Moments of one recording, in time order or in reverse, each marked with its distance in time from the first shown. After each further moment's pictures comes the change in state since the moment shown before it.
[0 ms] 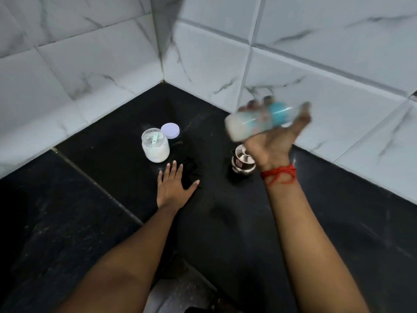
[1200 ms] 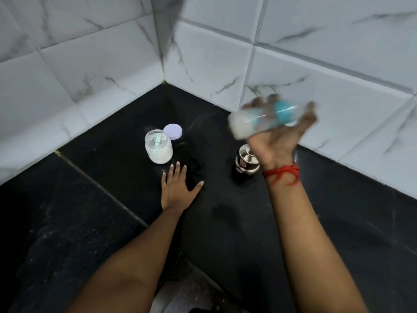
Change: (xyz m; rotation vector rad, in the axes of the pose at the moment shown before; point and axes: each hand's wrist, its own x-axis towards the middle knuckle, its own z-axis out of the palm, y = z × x) left_hand 0.004 0.007 0.002 0.006 -0.016 0.023; right_hand -0.017 -0.008 0.033 0.153 -0.068 -0.096
